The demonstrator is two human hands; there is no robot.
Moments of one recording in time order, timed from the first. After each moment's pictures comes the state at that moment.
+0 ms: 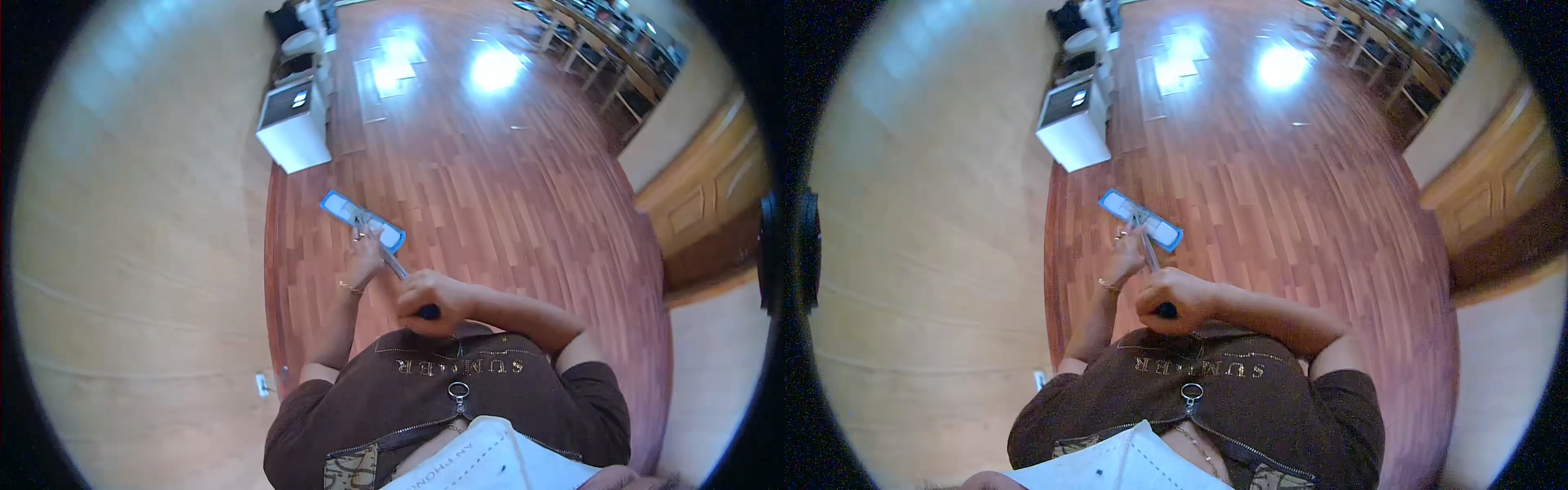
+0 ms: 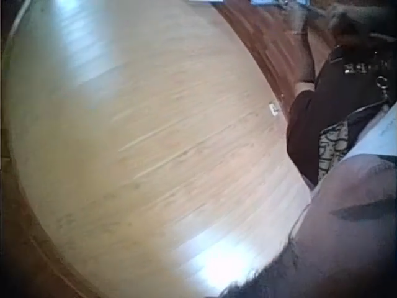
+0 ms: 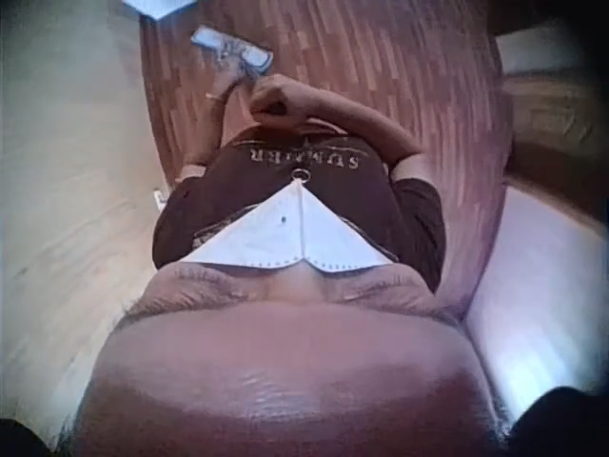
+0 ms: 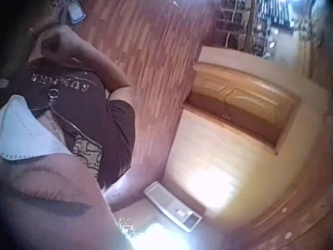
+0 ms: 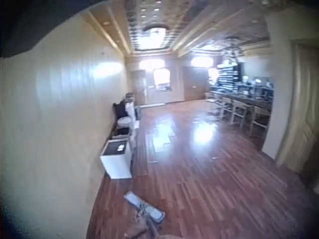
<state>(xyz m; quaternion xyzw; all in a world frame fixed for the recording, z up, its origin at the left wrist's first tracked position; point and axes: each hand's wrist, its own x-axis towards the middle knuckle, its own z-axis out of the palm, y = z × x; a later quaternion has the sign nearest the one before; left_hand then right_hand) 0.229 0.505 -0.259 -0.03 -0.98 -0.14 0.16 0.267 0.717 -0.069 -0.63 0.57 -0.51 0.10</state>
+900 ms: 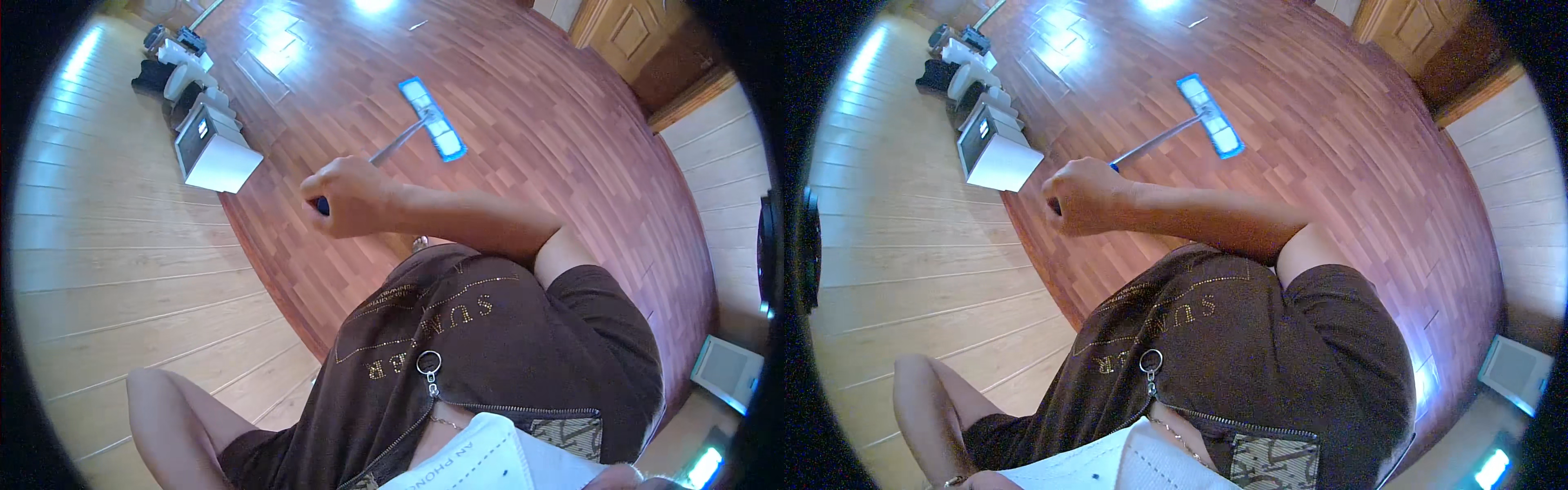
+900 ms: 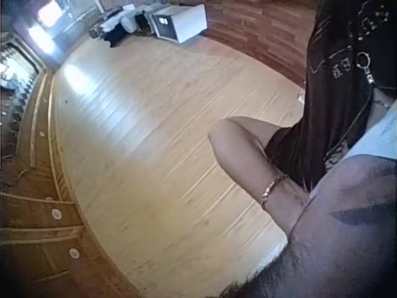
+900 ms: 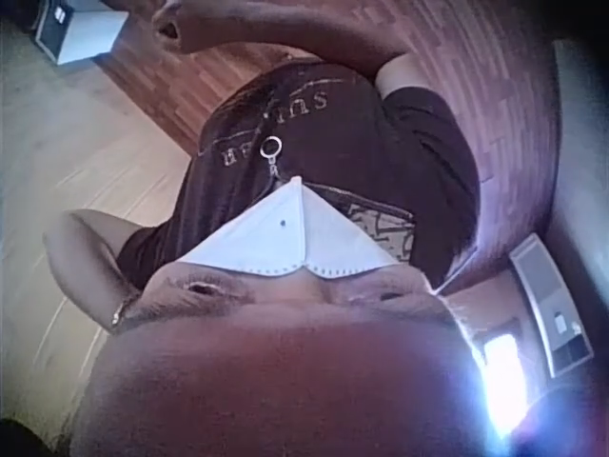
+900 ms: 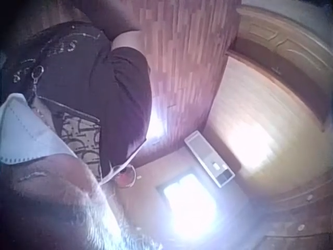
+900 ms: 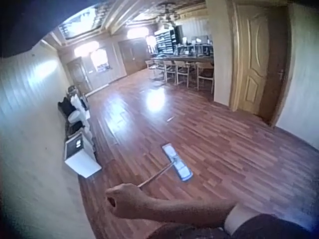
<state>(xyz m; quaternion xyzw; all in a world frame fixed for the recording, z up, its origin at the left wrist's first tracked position) 0.369 0.577 0.171 -0.69 -0.24 -0.14 0.66 0.223 0.716 -0.034 -0.32 0.82 -0.46 -0.12</state>
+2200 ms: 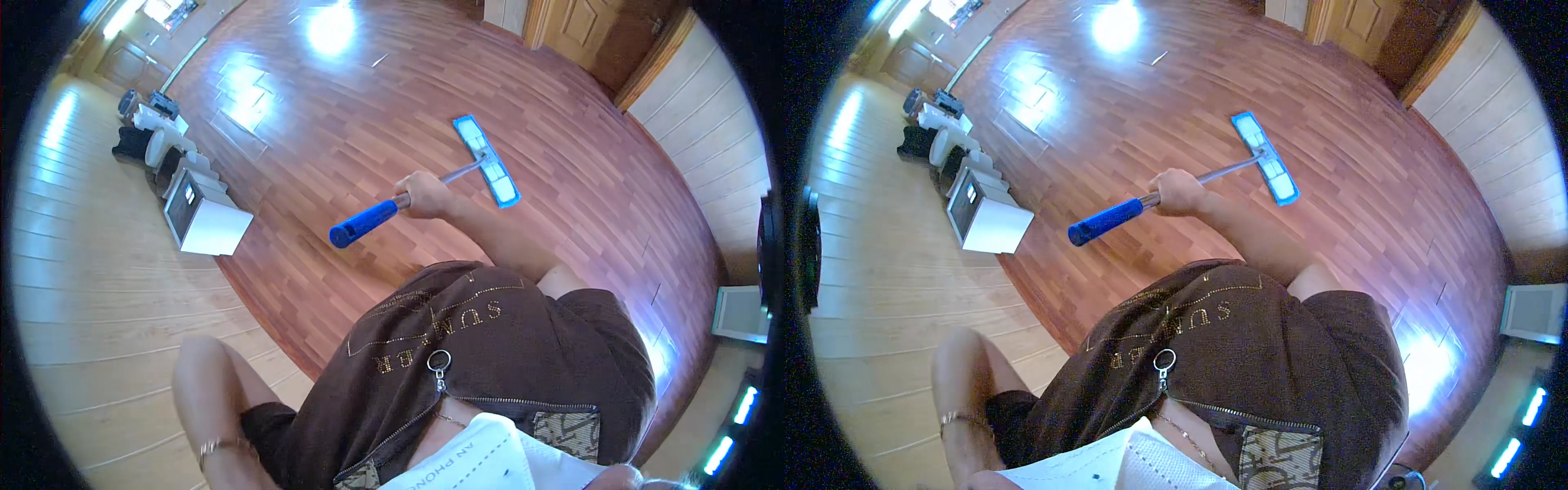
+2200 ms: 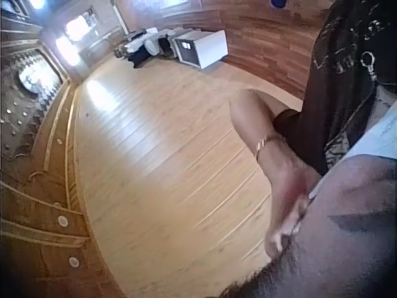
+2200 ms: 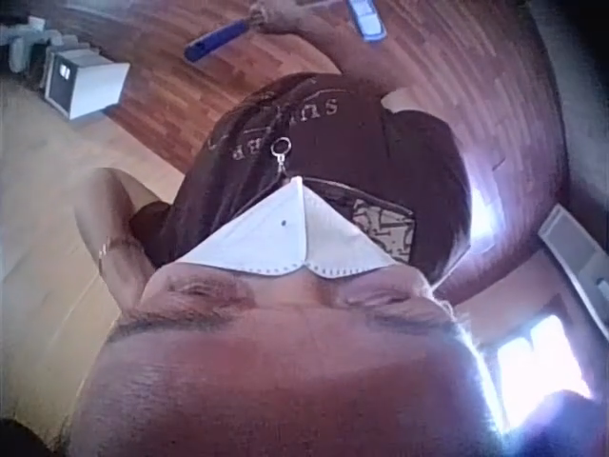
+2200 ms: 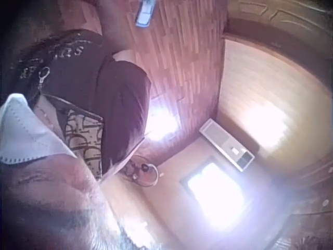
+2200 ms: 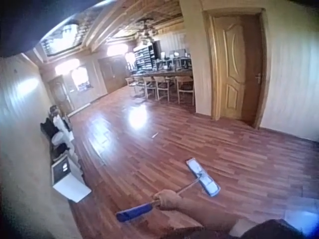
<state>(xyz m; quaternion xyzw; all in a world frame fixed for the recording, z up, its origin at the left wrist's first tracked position) 0.256 0.583 0.094 -0.53 -0.31 -0.45 0.65 0.164 0.828 -0.176 -0.13 0.94 -0.32 -0.02</state>
